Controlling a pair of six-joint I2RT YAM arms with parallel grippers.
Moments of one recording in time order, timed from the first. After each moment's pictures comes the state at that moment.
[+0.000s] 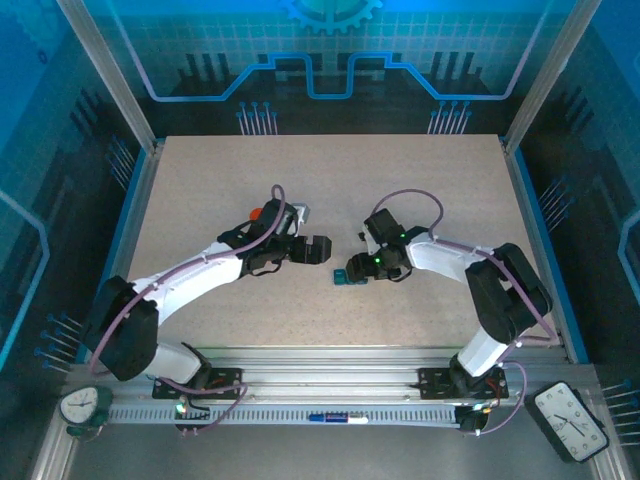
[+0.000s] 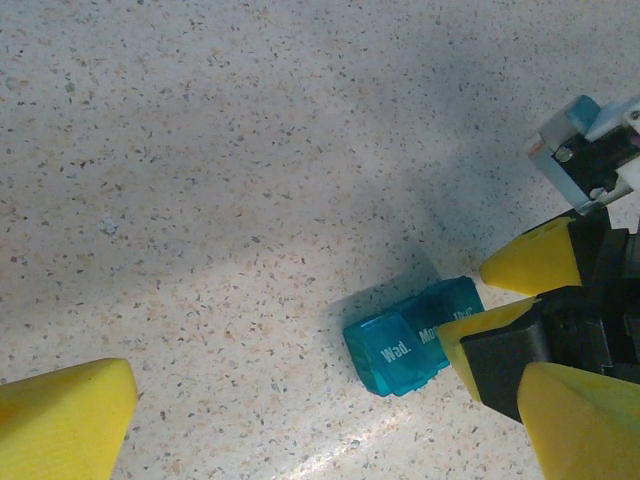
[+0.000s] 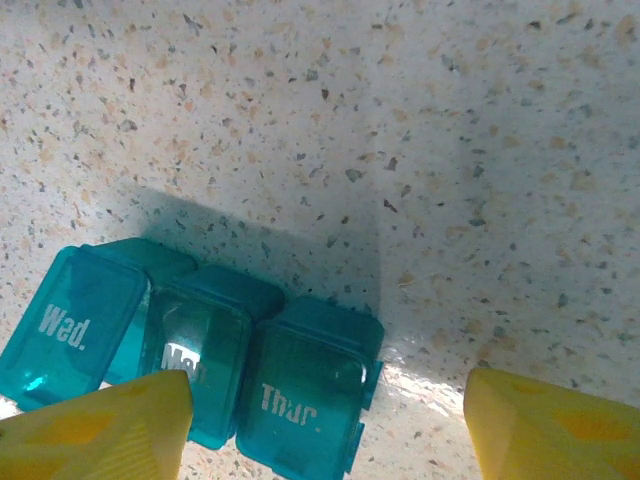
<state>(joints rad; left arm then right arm) -0.59 1.43 0.95 -0.34 0.12 -0.49 0.54 1.66 0.93 -0.50 -0.20 0.38</state>
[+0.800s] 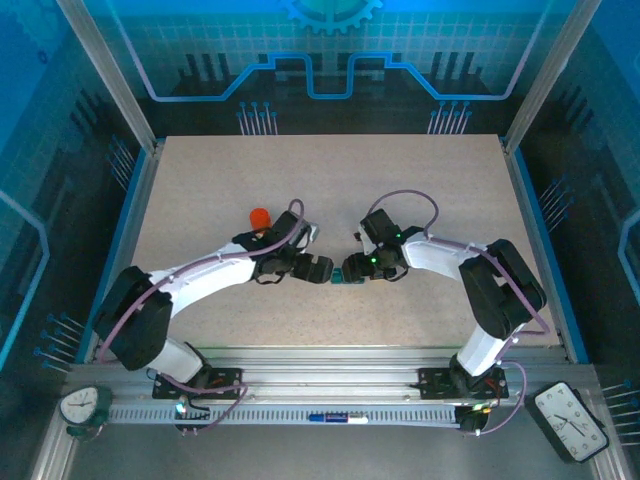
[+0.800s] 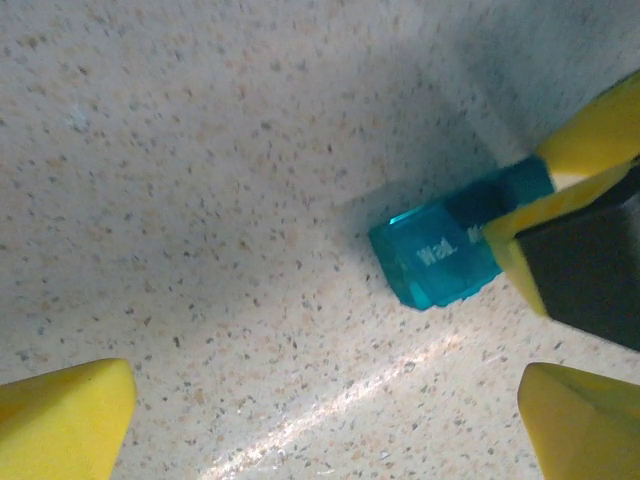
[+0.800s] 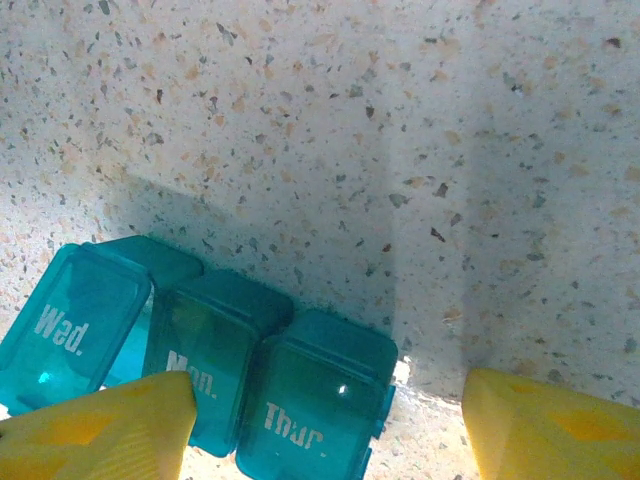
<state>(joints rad) -0.66 1.51 0.96 -0.48 0.08 -0.39 0.55 1.69 0.94 -0.47 -0.22 0.38</state>
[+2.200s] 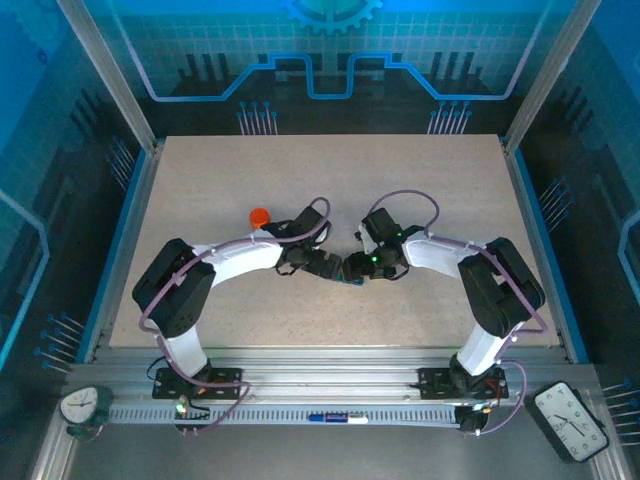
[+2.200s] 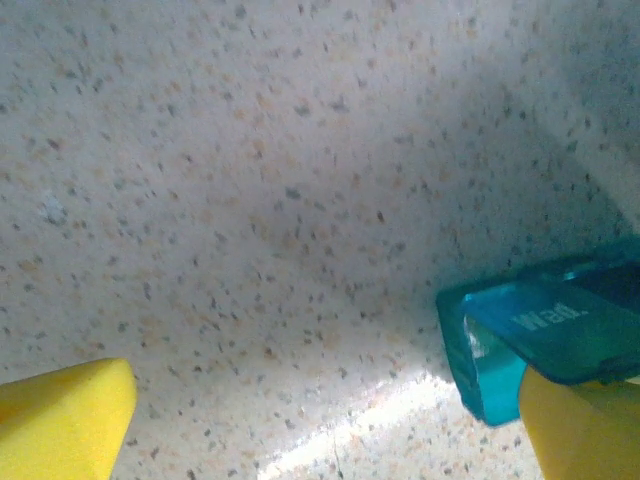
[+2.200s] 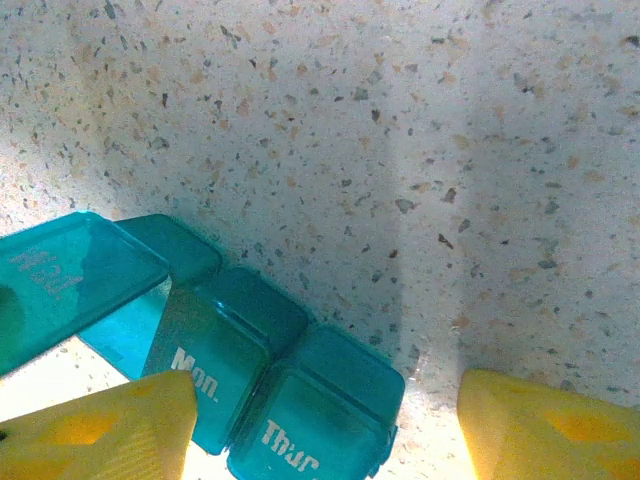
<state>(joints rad) -0.66 1.77 1.11 -0.46 -0.01 -0.32 0.54 1.71 0.94 -0.46 -0.26 0.38</state>
